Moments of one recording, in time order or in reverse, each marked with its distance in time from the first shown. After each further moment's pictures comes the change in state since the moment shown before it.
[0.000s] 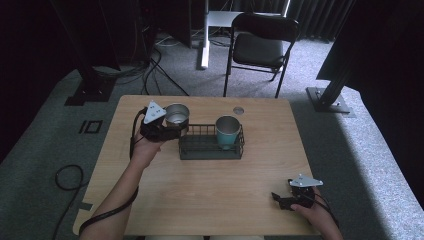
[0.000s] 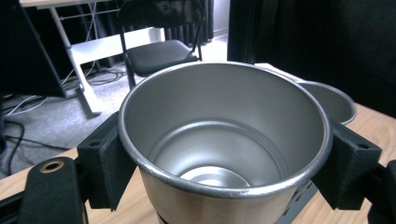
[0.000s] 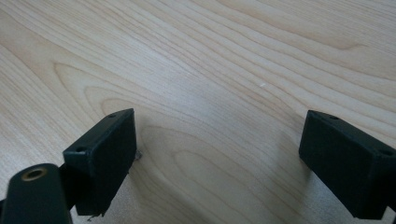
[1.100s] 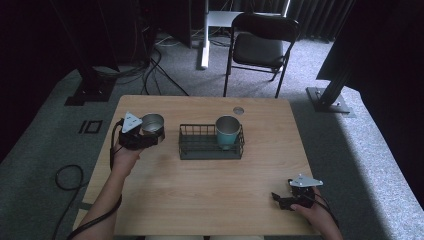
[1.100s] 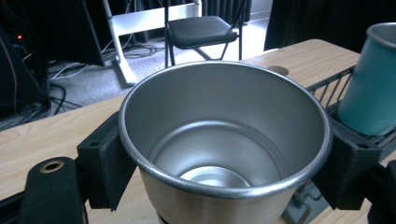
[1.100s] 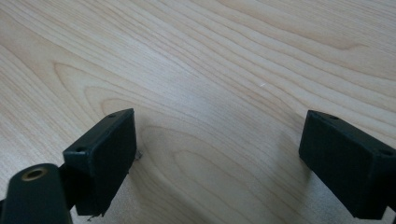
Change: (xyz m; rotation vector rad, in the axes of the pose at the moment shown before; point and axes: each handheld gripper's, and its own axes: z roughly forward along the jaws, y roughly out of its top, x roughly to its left) left arm 0.054 -0.063 -0.024 0.064 0.122 -0.068; right arm 0.000 0.000 0.000 0.000 0.000 0.000
